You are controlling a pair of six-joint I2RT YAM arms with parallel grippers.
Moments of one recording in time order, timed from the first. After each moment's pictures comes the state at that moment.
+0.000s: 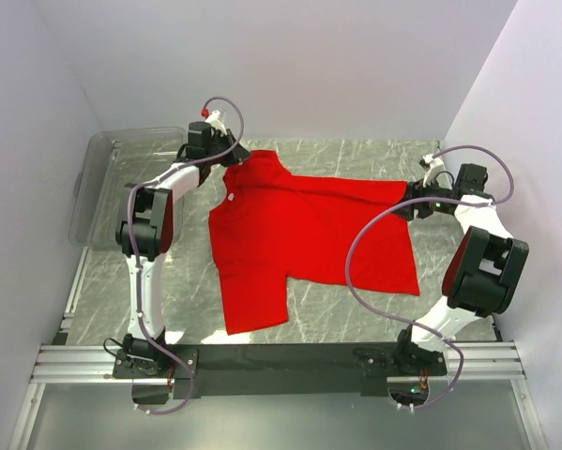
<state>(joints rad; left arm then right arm) -0.20 2.24 1.69 0.17 0.45 -0.51 -0.39 1.67 1.15 -0.46 -0.88 -0.54</state>
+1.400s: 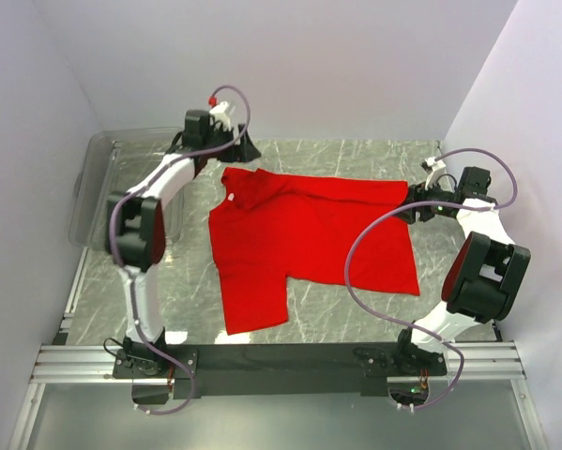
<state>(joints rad) -0.22 2.01 1.61 -0.06 0.49 -0.26 -0.40 1.62 1.12 -0.48 -0.90 -0.56</state>
